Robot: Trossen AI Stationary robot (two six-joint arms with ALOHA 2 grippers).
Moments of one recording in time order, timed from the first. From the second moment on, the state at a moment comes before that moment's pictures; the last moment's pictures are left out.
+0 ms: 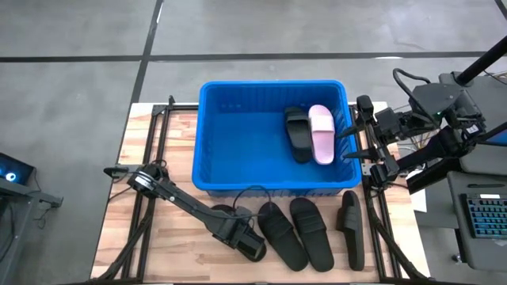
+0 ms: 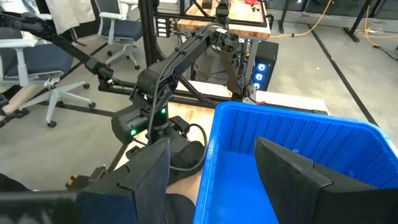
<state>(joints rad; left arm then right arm) -0.51 2.09 1.80 -1.12 -0.07 -1.62 0.18 1.14 1.91 -1.11 -0.05 -0.05</state>
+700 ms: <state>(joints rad) -0.51 2.10 1.86 -1.29 -0.09 -1.54 0.18 1.14 1.91 -1.11 -0.05 -0.06</state>
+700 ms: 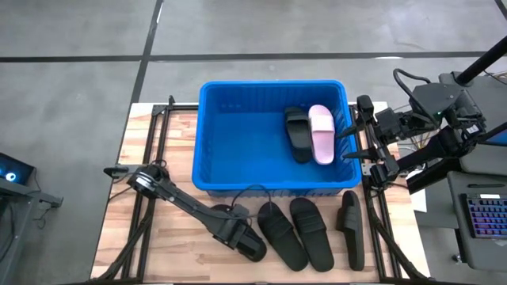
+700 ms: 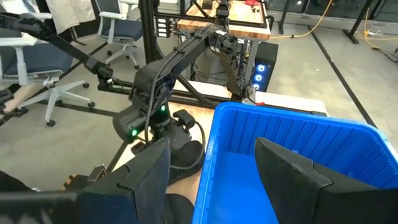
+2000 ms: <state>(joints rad) -0.51 2.16 1.84 -1.39 -0.06 -1.40 0.18 1.14 1.91 -1.12 -0.05 -0.09</state>
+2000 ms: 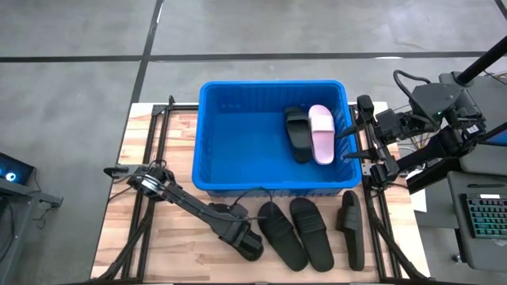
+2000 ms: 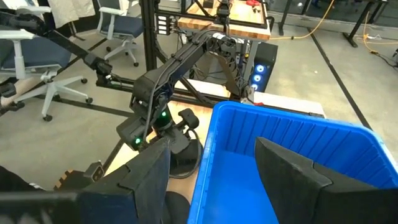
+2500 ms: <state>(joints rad) -0.51 2.02 1.99 -1.30 0.00 -0.88 0.18 1.13 1.91 -1.12 -0.05 -0.14</state>
